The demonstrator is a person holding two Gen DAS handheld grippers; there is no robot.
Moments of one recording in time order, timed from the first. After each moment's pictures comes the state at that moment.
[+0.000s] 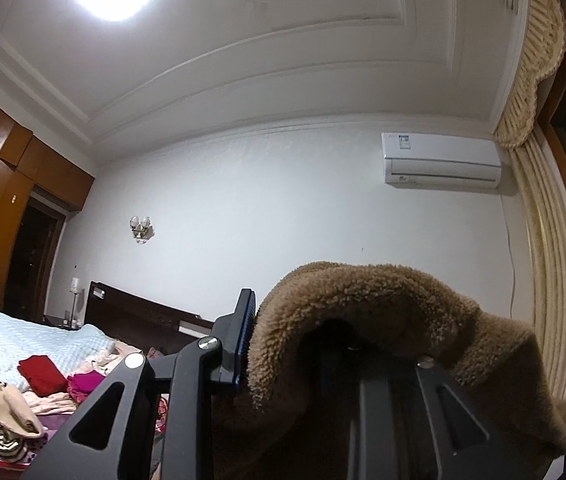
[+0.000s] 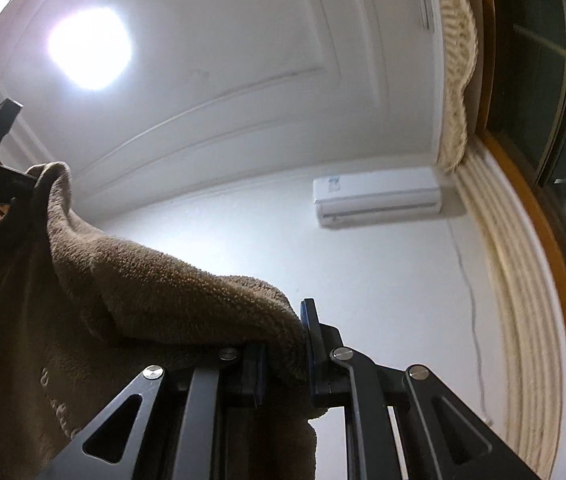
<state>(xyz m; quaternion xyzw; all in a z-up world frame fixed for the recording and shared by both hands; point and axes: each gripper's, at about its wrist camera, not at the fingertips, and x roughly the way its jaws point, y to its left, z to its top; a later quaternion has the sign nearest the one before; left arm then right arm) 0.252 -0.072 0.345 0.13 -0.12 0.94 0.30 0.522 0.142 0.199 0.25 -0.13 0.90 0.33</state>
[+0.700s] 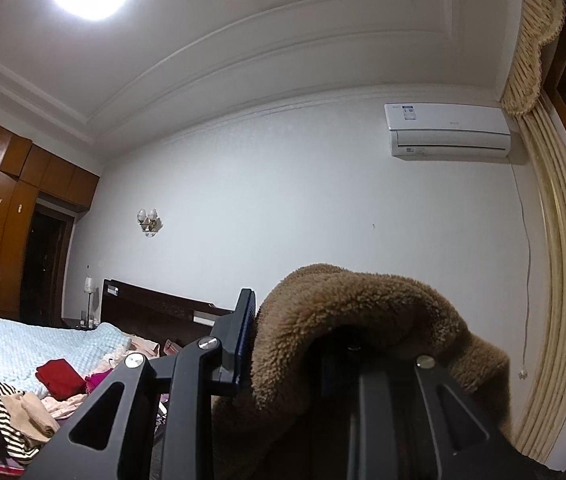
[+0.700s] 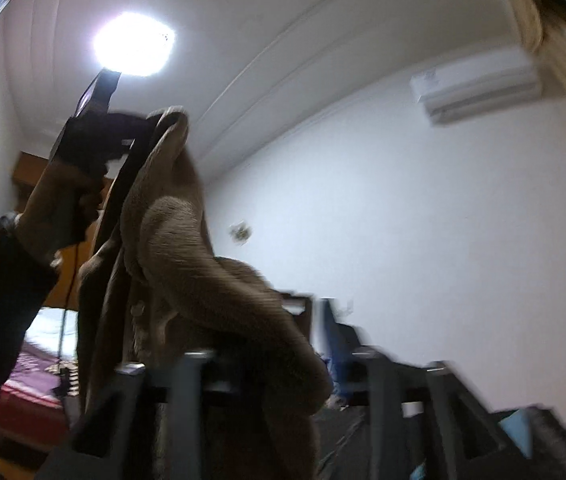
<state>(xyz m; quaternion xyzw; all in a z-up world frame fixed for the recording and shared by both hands) 0.245 -0.029 0.371 0.10 -0.08 0.95 0.28 0.488 0.186 0.130 0.11 -0.05 0.99 0.06</state>
